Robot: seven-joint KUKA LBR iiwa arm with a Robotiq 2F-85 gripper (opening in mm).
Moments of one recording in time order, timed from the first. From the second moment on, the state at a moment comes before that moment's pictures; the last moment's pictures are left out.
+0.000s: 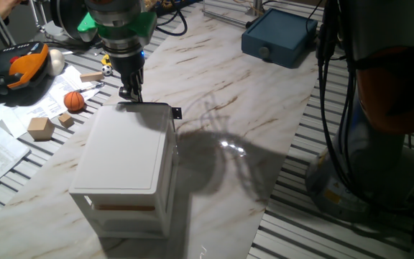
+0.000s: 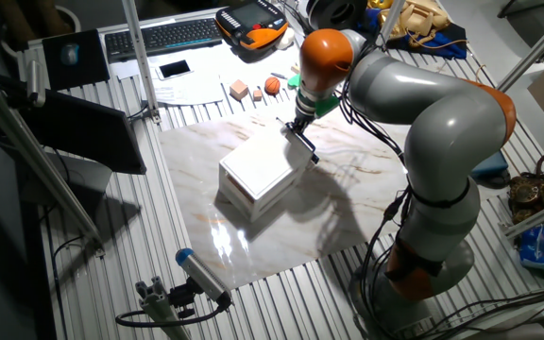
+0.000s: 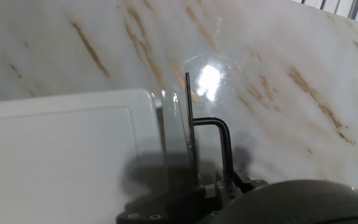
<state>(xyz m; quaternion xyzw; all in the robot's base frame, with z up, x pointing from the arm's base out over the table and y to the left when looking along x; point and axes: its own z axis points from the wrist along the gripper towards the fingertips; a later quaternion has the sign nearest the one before) 0.540 0.105 0.179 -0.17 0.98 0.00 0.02</state>
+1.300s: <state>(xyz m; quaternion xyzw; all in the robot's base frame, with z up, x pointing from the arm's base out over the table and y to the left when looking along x) 0.551 0.078 0.178 -0.18 0.98 -0.01 0.03</state>
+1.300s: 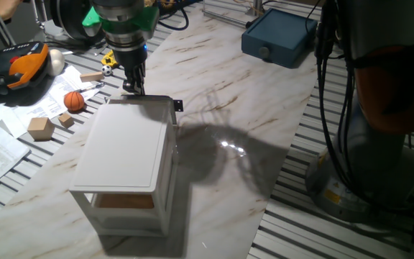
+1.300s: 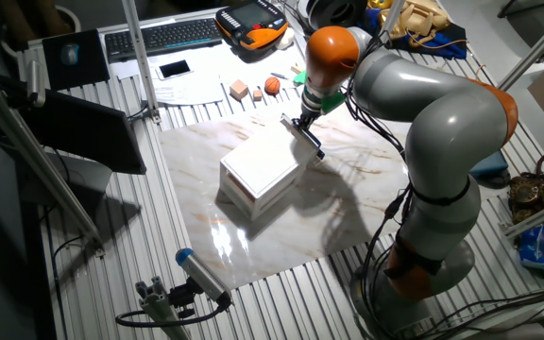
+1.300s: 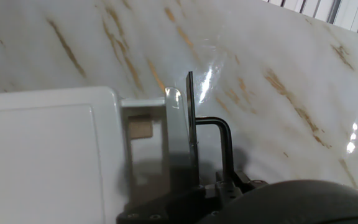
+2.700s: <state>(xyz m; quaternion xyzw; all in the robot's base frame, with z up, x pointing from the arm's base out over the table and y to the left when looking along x) 0.558 0.056 0.179 -0.18 0.98 -0.02 0.02</state>
